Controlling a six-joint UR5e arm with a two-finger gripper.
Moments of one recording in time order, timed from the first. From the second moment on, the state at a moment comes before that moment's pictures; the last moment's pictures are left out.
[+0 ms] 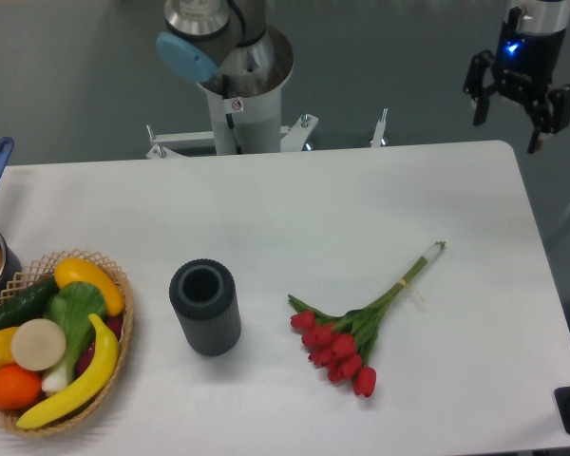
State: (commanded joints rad) arm 3.07 -1.66 -1.62 -1.22 1.29 1.95
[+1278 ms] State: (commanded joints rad) arm 2.93 -1.73 -1.71 -1.10 1.26 1.55
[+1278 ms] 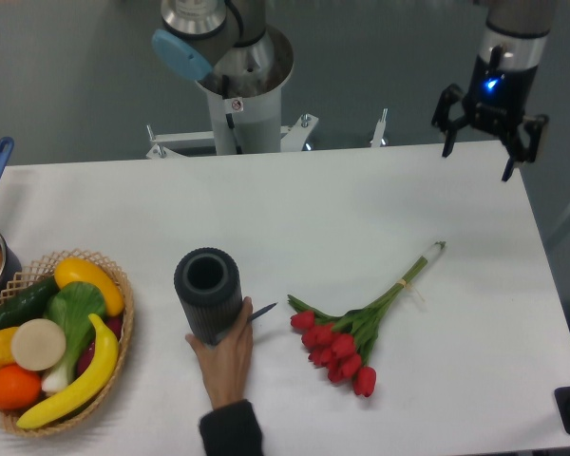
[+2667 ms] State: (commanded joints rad) arm 2.72 -2.07 -1.68 -0.96 1.35 1.41
